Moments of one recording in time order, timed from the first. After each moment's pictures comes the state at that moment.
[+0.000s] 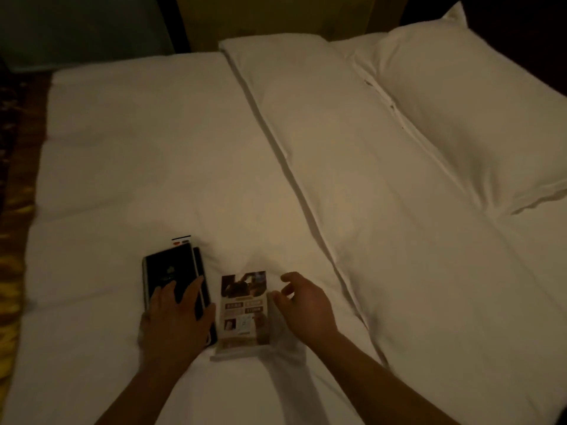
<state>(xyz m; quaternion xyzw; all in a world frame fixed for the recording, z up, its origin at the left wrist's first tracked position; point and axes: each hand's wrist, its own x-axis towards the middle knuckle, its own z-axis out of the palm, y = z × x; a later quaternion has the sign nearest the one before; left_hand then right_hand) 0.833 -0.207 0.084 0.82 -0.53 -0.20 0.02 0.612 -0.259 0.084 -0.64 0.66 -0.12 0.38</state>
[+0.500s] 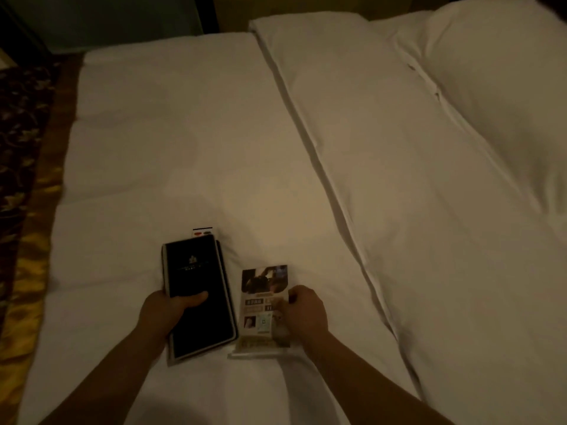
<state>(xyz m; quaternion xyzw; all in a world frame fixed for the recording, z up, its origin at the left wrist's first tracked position) 0.896 -0.228 0.051 0.83 -0.14 -0.45 0.28 0.654 -0.265 0.028 -0.52 0.70 -0.07 0.49</state>
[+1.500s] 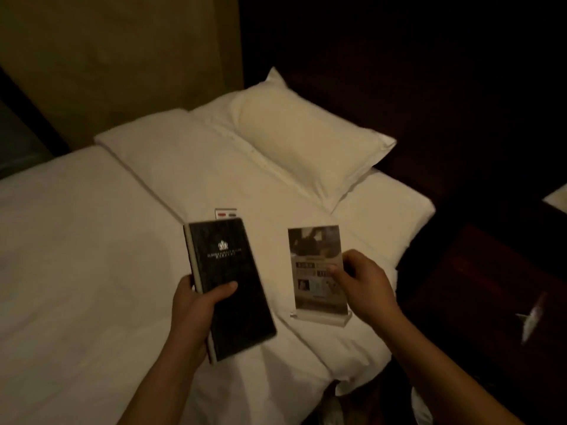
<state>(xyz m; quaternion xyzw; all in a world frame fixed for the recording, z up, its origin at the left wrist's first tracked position) 0.666 -0.206 0.341 0.58 -0.35 -0.63 0.38 0.402 -0.125 0.376 -0.45 0.80 -0.32 0.25</state>
